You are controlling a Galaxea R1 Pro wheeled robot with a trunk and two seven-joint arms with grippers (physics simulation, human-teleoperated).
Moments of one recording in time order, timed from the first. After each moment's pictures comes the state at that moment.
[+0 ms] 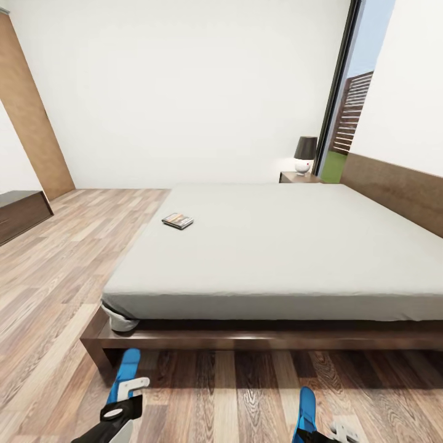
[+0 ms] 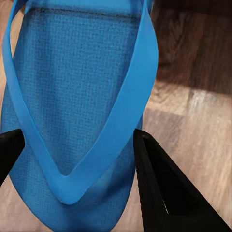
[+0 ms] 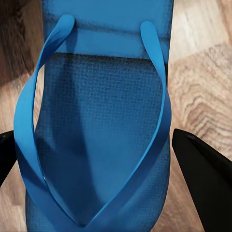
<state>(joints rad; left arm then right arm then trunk) -0.50 0.07 -0.43 -0.28 0.58 -0.01 0.30 -0.41 -0.17 -0.07 -0.13 -0.39 0.07 0.48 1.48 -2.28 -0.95</state>
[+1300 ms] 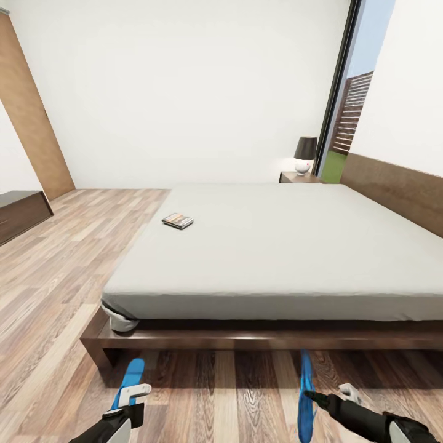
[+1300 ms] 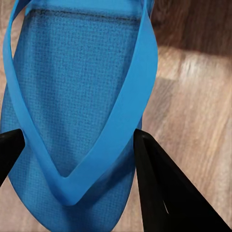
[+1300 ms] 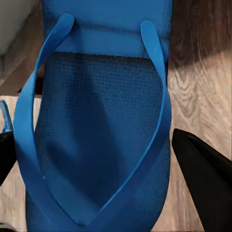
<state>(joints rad) -0.50 0.08 -0.43 -0.28 0.58 0.13 0.24 -0.41 -0.32 -0.09 -0.39 -0.40 0.44 0.90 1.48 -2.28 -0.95</state>
